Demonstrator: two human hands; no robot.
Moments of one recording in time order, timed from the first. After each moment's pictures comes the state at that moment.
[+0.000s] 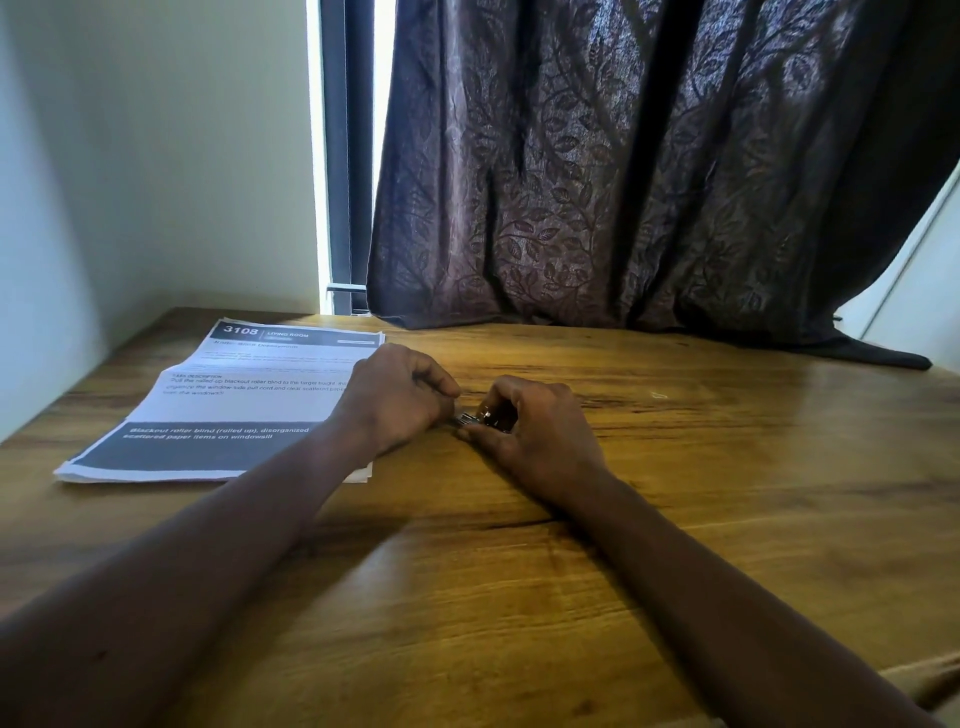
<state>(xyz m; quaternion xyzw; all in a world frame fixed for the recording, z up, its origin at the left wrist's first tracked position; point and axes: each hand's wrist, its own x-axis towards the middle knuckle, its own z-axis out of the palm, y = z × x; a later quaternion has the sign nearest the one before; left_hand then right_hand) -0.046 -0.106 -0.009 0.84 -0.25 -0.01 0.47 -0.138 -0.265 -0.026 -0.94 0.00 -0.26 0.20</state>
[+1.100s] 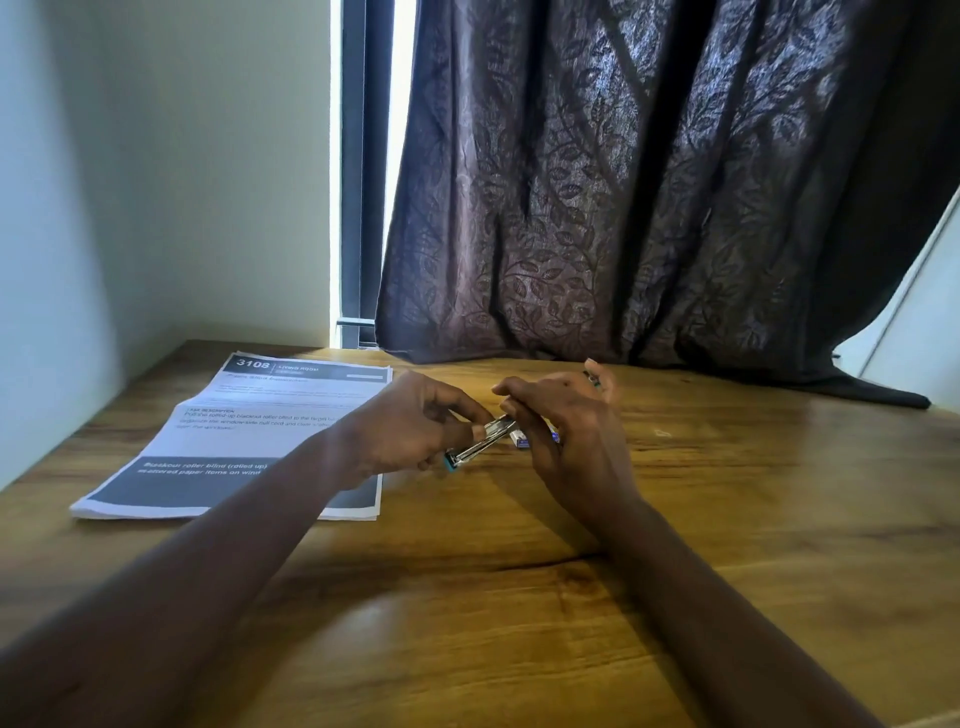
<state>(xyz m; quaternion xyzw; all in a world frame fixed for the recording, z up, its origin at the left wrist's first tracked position) -0.045 -0.095 0.011 0.77 -0.36 -0.14 0.51 -0.135 -0.287 -0.015 -0.87 -0.08 -0.48 0.11</state>
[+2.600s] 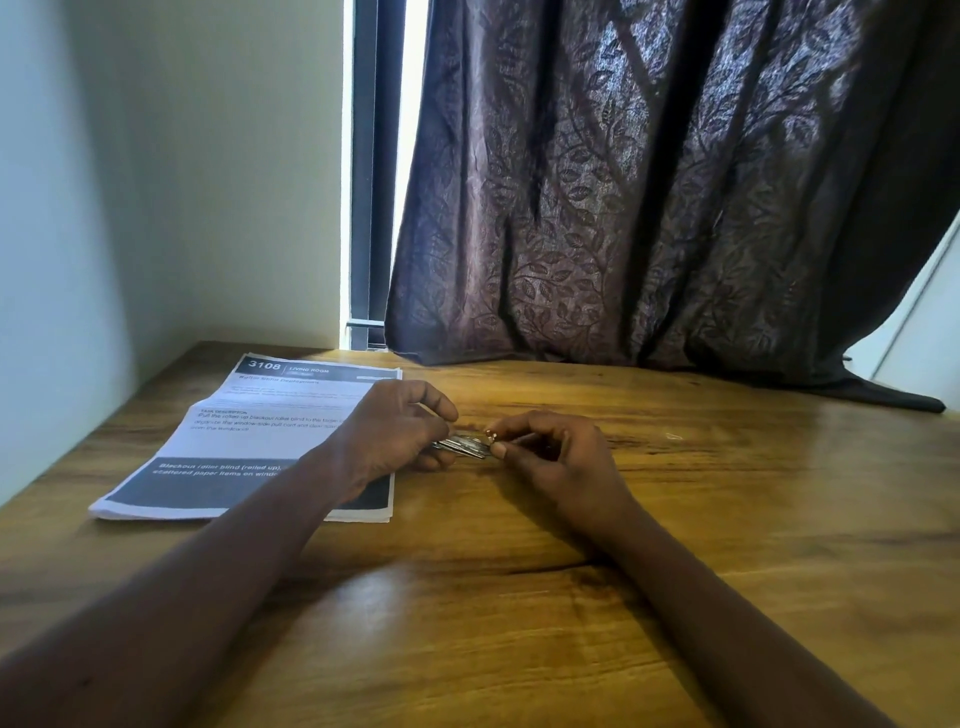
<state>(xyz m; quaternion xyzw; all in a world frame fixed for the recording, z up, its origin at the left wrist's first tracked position) -0.031 -0.086 -0.005 0.75 -0.25 -0.13 0.60 -0.137 -0.276 -0.023 -0.86 -0.04 -0.25 0.44</state>
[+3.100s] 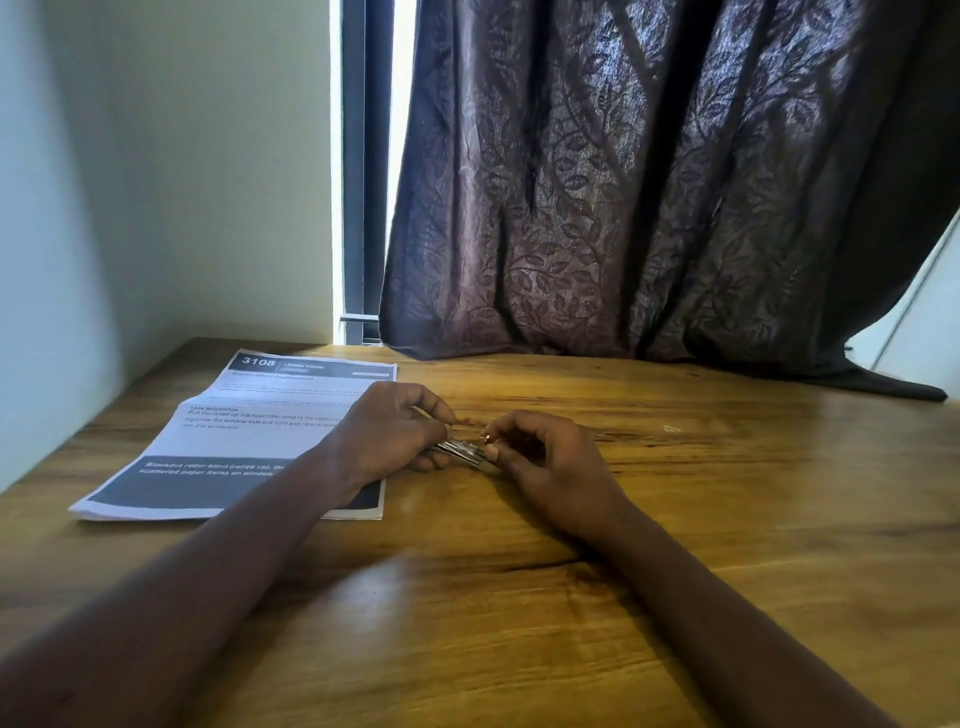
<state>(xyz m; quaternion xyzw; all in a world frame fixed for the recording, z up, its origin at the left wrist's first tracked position) -0.030 -0.090 -0.012 0.76 -0.25 -0.13 0.59 -0.136 -0.276 -0.028 -0.90 -0.03 -0.23 0.37</state>
